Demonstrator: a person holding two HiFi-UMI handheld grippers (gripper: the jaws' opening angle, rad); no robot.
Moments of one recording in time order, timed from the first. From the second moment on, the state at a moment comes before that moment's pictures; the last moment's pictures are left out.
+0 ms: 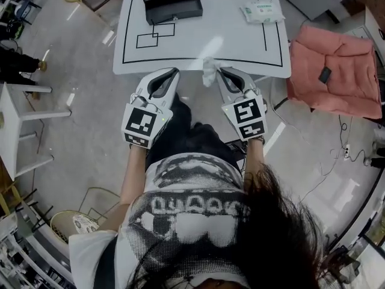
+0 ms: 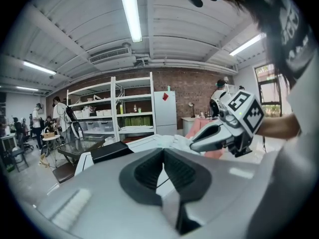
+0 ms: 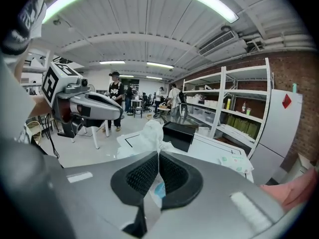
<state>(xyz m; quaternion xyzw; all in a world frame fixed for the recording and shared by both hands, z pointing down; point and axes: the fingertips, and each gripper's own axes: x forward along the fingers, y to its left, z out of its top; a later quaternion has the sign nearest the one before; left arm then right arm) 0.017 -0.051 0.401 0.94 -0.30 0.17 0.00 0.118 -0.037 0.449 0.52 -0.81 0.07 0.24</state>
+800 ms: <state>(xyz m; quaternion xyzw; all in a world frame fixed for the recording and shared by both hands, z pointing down) -0.048 -0.036 0.381 0.94 -0.28 0.17 -0.02 0.052 -0.037 0.408 0.55 -0.81 0.04 0.20</state>
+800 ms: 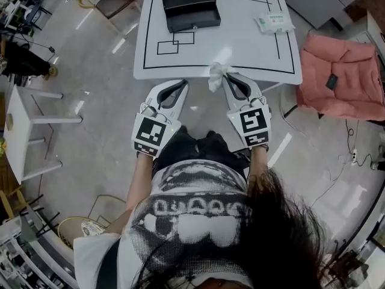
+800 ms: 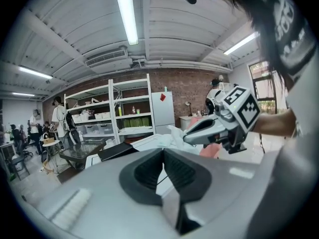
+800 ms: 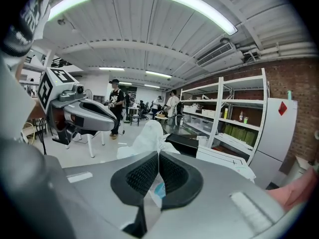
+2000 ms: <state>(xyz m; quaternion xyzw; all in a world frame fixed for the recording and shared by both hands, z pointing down) -0.087 -0.050 0.361 0.96 -0.24 0.14 -0.04 0.011 -0.048 0.393 0.59 -0.78 0.03 0.19</state>
